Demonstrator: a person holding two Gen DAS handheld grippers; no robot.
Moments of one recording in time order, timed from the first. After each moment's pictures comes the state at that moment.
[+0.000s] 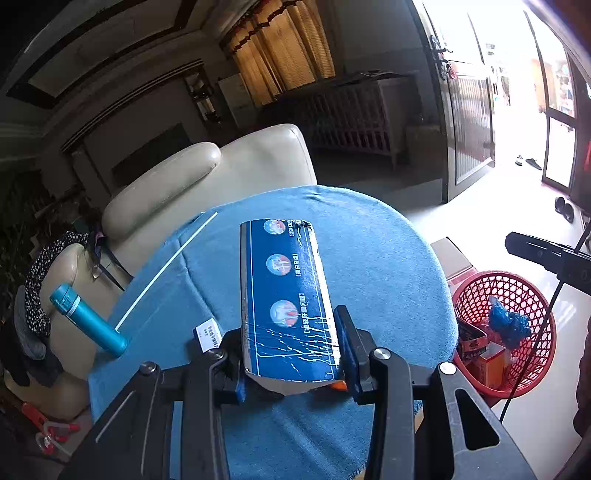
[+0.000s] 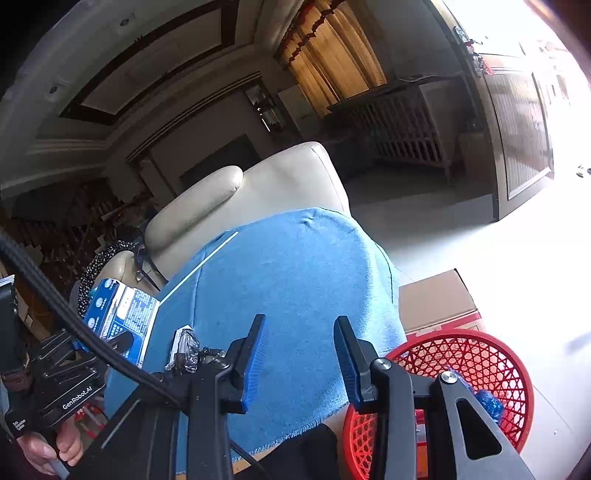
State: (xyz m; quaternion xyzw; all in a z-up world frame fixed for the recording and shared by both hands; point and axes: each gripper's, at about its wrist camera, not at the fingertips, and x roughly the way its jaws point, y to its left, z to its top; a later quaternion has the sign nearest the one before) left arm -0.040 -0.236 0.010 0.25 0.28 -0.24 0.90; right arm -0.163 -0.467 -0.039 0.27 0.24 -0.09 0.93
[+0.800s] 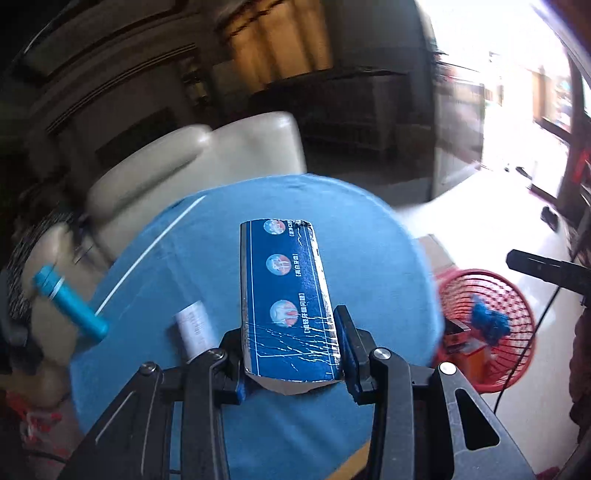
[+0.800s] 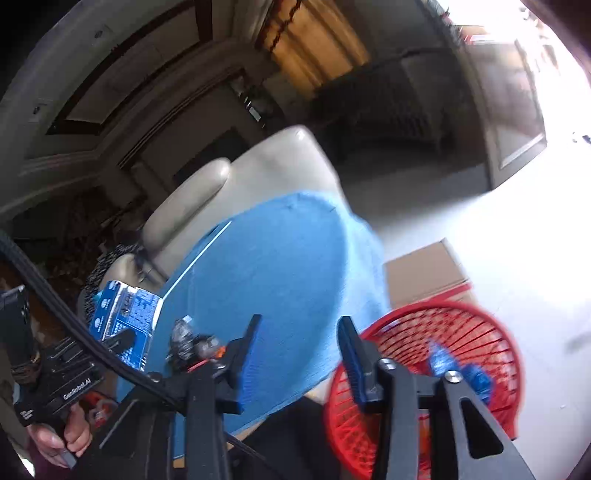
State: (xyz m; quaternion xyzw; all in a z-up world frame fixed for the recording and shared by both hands) left arm -0.026 -0.201 0.014 0.21 0.32 -0.24 0.89; right arm -0.181 -0.494 -0.056 0.32 0.27 -0.07 0.90
